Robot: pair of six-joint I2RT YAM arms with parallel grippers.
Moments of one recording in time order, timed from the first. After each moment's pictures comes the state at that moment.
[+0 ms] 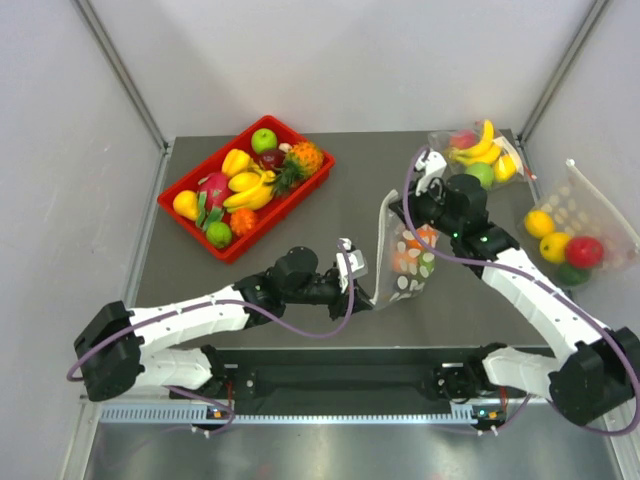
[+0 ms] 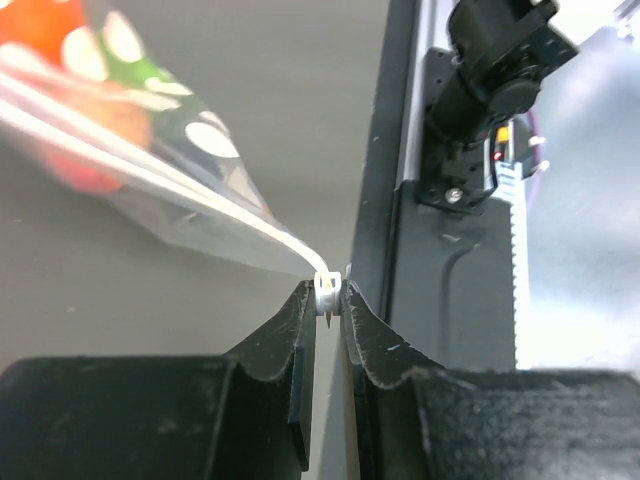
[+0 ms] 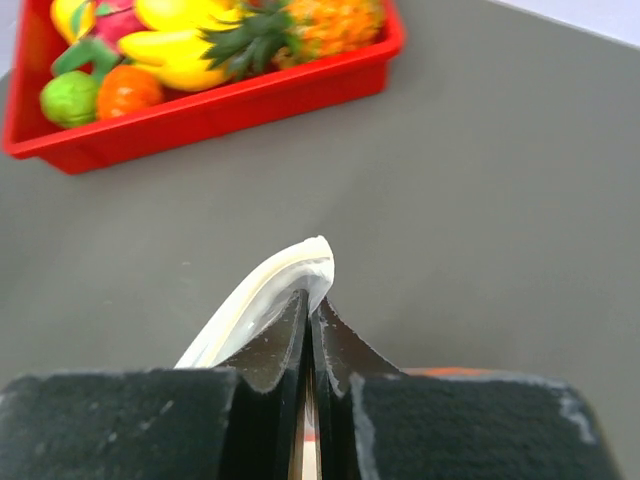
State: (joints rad) left arm -1.02 1.21 0.71 0.17 0.45 -0.09; right arm 0.42 1.14 0.92 -0.09 -0.25 0.05
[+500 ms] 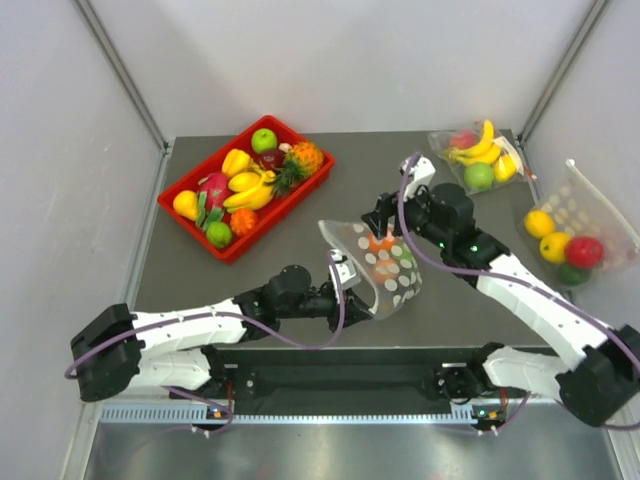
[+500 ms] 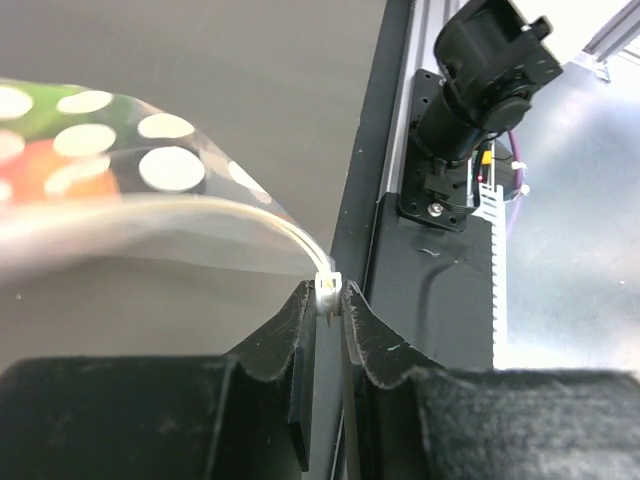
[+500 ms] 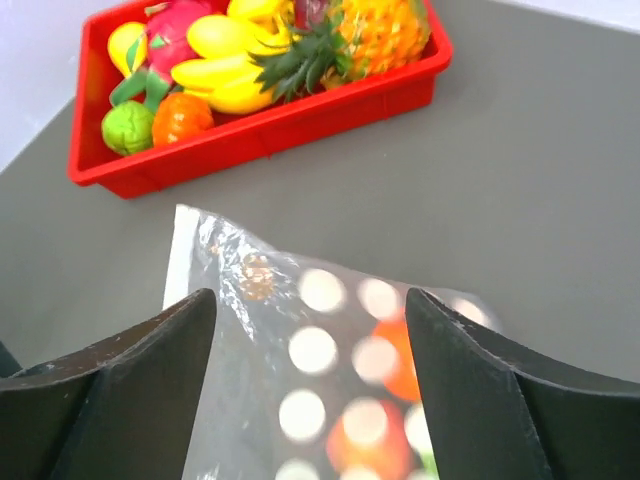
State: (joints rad) left arm -1.09 1.17 0.55 0.39 0.35 -0.22; right arm 0.58 1.14 0.92 -0.04 -0.13 0.18
